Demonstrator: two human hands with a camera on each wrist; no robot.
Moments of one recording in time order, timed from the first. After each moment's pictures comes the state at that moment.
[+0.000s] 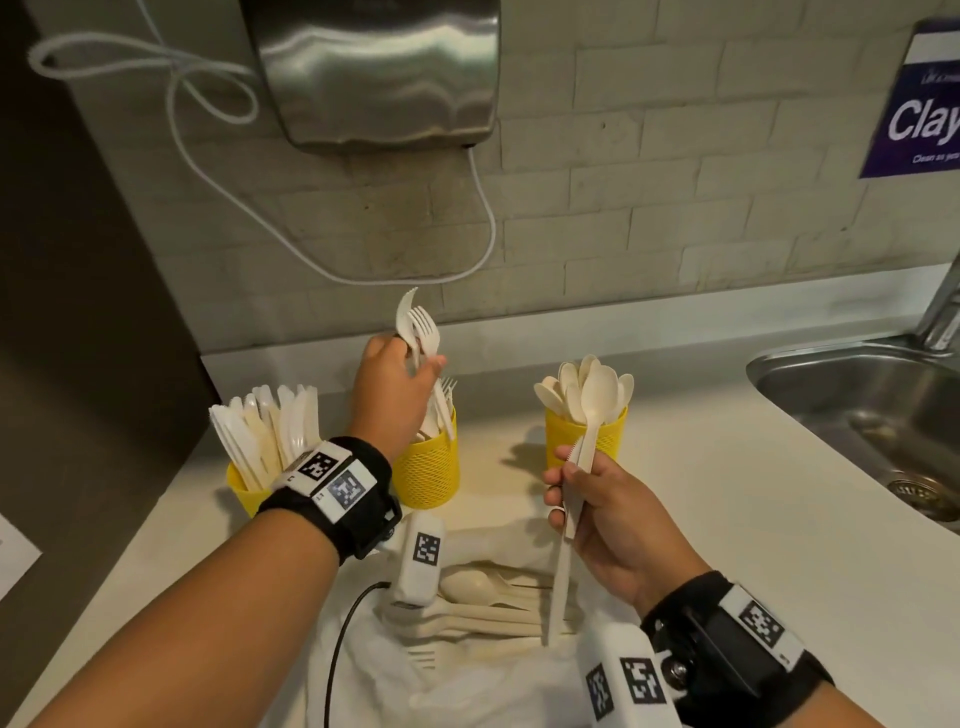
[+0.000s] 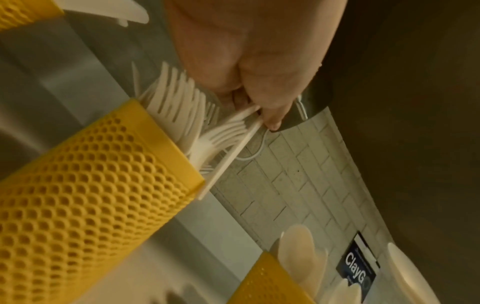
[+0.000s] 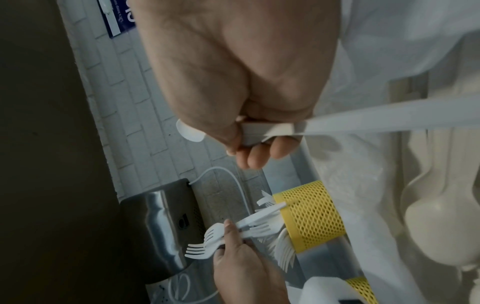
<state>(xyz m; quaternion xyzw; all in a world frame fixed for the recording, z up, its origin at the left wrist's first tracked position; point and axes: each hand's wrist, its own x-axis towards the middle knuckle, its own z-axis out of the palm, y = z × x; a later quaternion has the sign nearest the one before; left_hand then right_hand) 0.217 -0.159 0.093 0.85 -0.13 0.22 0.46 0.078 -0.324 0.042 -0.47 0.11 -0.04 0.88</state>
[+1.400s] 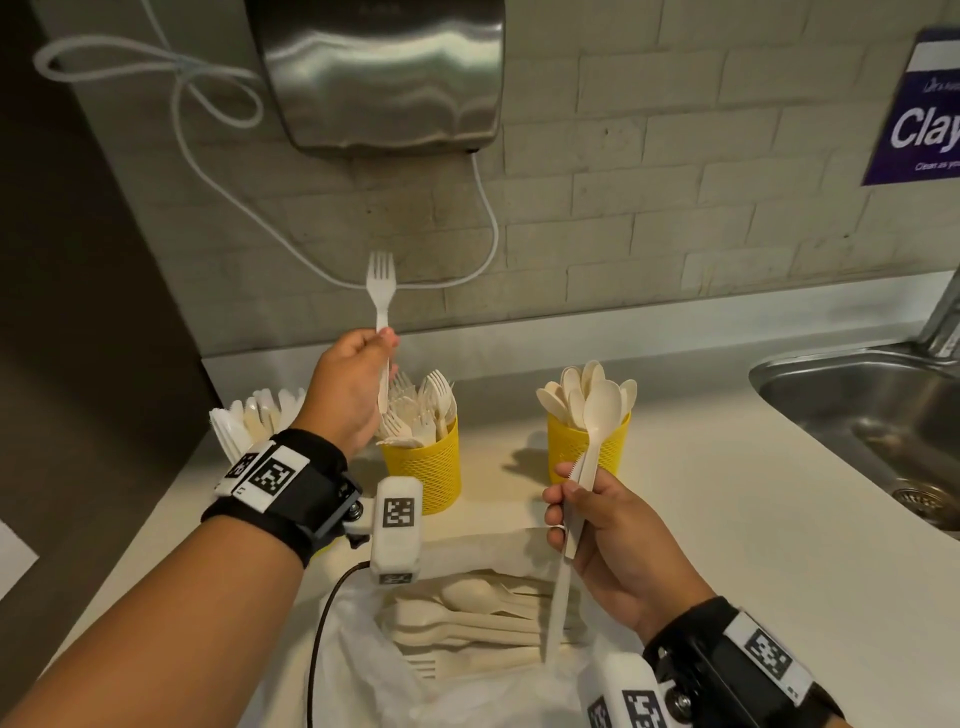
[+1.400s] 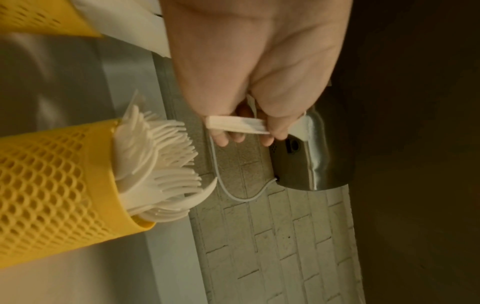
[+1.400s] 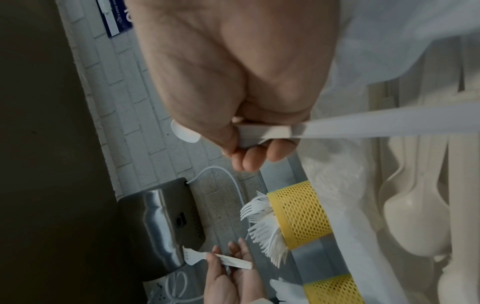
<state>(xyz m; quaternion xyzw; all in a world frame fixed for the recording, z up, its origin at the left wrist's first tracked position) 0.225 -0.135 0.111 0.66 -0.05 0.06 0.74 0.075 -0.321 0.030 -0.46 0.09 -0.03 0.88</state>
